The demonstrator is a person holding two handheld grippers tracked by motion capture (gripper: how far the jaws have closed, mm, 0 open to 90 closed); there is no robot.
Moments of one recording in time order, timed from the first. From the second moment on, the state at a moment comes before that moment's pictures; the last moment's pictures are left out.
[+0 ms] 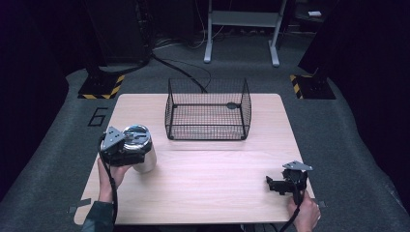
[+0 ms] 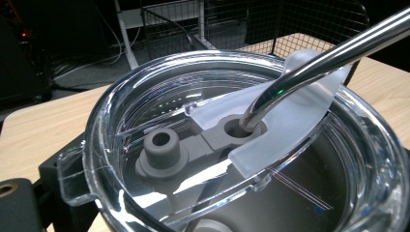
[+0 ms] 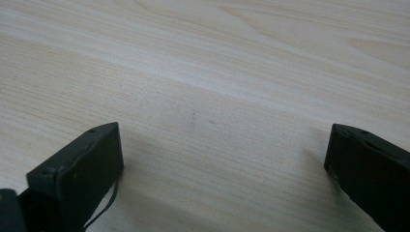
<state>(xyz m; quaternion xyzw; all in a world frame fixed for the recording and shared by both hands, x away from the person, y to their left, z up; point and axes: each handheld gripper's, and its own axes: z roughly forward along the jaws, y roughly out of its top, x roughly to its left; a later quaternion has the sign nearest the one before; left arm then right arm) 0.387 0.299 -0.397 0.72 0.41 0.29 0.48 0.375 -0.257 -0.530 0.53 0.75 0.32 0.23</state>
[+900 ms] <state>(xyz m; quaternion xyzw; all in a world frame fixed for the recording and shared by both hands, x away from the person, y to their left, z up) 0.395 0.283 -0.369 0.74 0.38 0.28 0.49 0.381 -0.254 -0.530 0.52 0.76 0.32 0.22</state>
